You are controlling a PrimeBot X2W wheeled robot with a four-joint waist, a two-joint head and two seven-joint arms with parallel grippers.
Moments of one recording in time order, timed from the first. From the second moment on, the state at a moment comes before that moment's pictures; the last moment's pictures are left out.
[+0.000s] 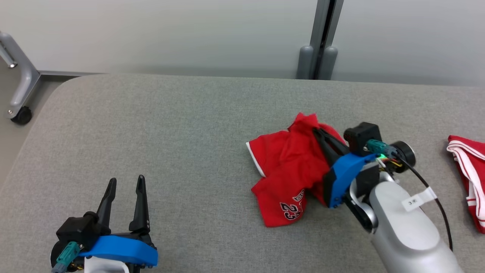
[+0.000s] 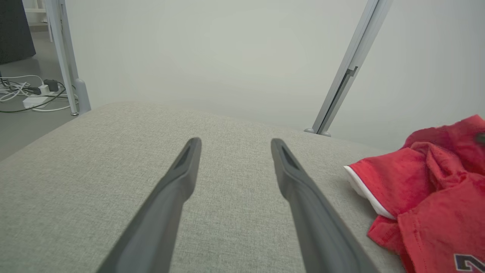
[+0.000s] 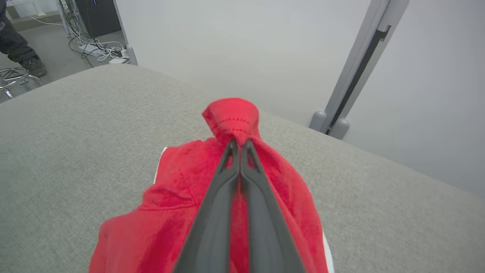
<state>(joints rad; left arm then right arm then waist) -0.08 0.22 -0.23 0.25 -0.49 0.00 -0.26 -0.54 -0.12 0.31 0.57 0.17 0.13 0.02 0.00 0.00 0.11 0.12</state>
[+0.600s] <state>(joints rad) -0.06 0.23 -0.21 0.22 -0.49 0.00 -0.26 -0.80 -0.07 0.52 0.26 0.48 0.13 -0.06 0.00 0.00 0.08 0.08</state>
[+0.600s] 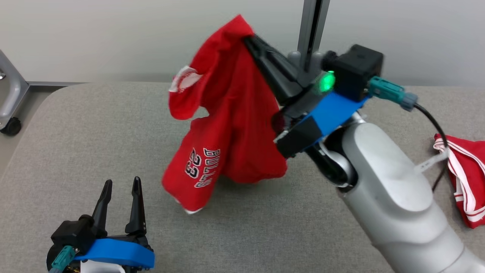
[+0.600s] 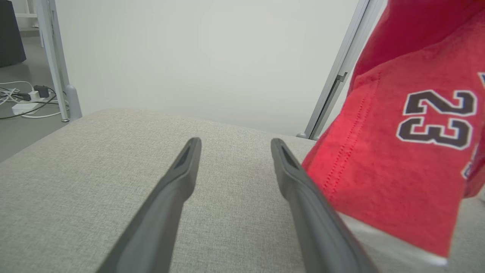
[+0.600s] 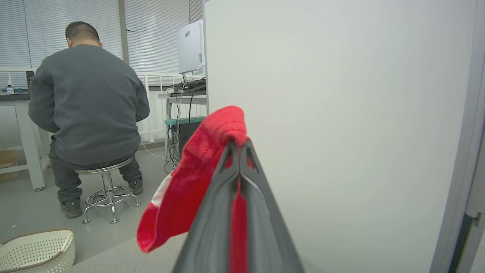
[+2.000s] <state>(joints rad) -0.11 0.22 -0.23 0.25 -0.48 -0.03 -0.26 -0.45 -0.14 0.78 0.45 0.22 0.13 0.09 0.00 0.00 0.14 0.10</state>
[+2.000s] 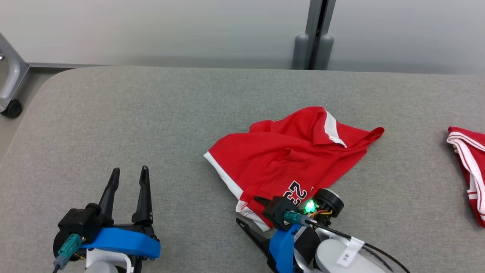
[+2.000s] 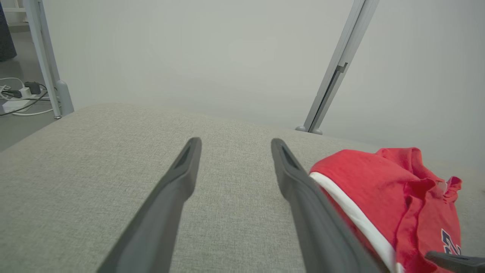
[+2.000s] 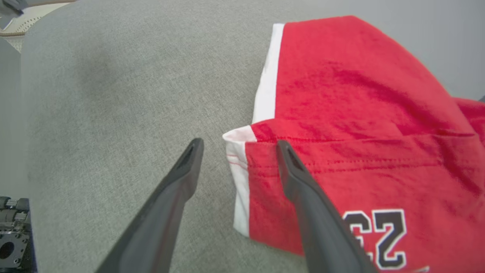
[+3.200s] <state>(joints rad) -0.07 0.21 -0.21 0.24 -0.46 -0.04 -0.26 -0.09 -0.06 -0.11 0.26 0.12 0.13 -0.10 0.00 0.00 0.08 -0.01</state>
